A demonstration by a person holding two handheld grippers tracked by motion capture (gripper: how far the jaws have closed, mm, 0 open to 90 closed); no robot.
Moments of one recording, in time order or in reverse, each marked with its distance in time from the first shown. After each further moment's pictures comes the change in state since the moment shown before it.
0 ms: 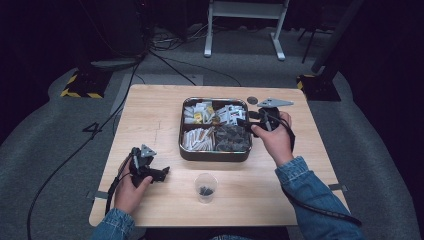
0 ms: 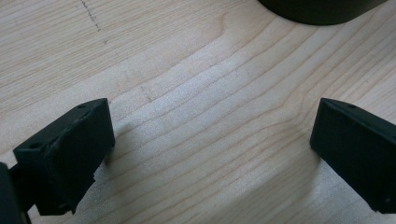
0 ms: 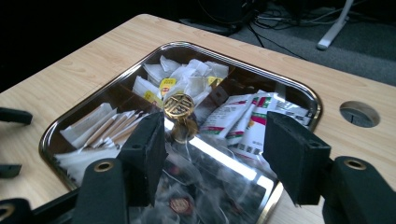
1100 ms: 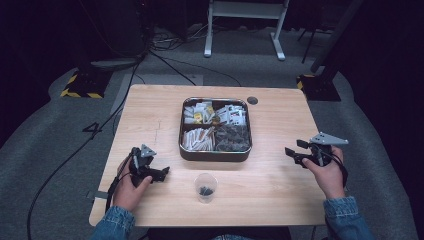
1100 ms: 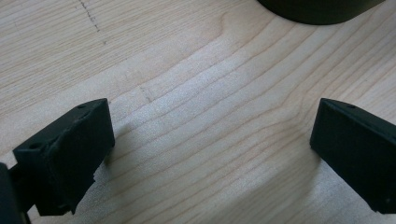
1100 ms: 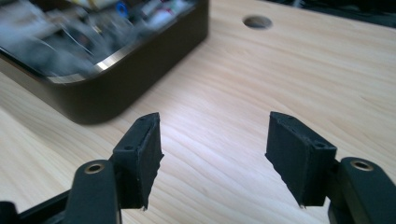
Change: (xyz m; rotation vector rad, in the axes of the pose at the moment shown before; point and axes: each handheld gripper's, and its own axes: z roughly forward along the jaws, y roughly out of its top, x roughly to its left) left arm 0.000 0.000 0.000 0.002 -0.007 0.001; right arm -0.084 -0.131 -0.090 0.036 -0.122 0.003
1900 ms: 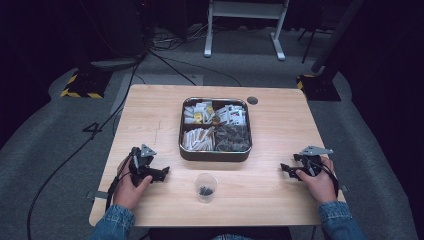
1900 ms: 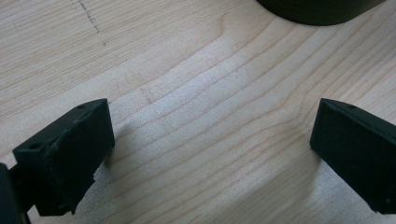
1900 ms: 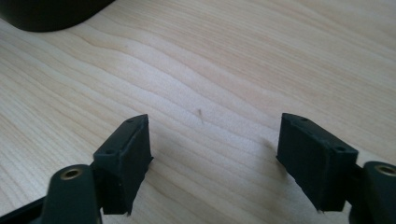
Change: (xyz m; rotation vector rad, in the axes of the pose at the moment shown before) left arm 0.001 0.000 0.000 0.001 -0.002 0.004; right arm 0.000 -0.050 0.033 0.153 0.013 -0.015
